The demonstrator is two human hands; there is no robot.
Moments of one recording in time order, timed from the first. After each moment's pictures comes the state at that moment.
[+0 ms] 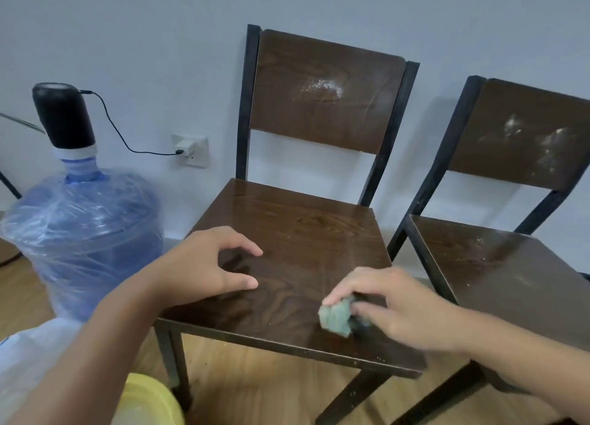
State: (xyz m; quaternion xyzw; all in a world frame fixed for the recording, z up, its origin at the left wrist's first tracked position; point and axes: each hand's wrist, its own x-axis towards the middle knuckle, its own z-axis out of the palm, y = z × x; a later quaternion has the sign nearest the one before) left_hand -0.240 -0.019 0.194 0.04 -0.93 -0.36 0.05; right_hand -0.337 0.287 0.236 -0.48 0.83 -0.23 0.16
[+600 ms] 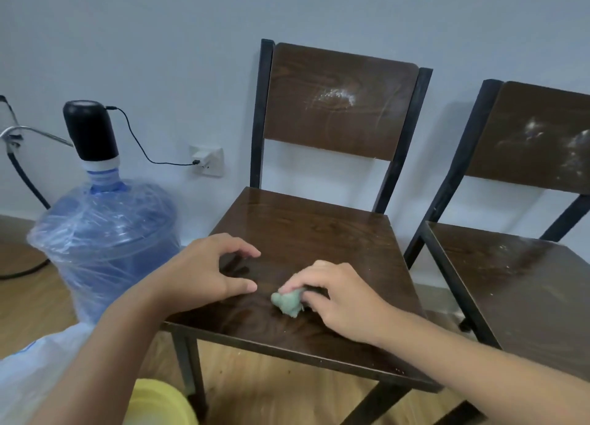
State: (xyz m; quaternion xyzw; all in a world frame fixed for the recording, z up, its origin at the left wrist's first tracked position) left_hand -0.237 -0.033 0.195 0.08 -0.94 -0.34 0.05; right_hand -0.340 0.207 0.196 -0.49 0.83 -0.26 0.08
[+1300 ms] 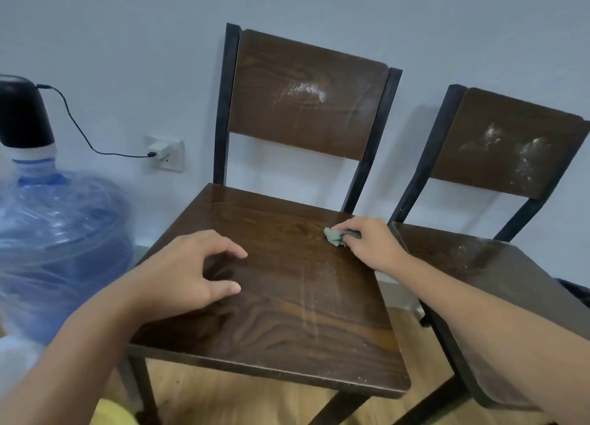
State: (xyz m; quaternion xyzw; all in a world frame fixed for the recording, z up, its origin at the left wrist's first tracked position) left_hand -0.271 -0.019 0.188 0.02 -0.94 -0.32 0.09; right_hand -0.504 0.256 0.199 -0.29 0.93 -0.21 -0.01
